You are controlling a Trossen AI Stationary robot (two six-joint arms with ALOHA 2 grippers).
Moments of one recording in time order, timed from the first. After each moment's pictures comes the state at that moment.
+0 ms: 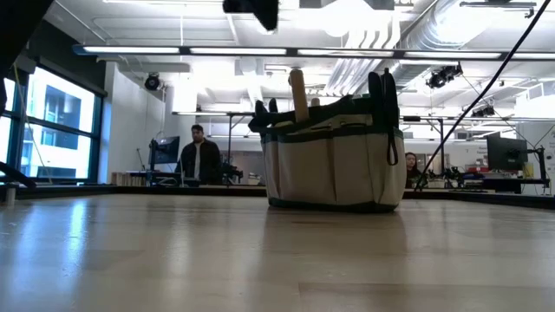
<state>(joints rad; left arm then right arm) -0.10 2.03 2.34 -1.55 -0.09 -0.50 1.08 1.80 1.26 -1.15 0.64 1.63</state>
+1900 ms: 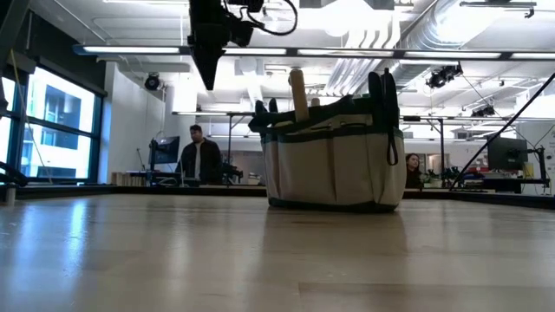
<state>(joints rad) 0.32 1.73 1.82 -1.46 -0.28 -0.01 0.39 1.17 1.26 -0.68 1.14 -0.02</state>
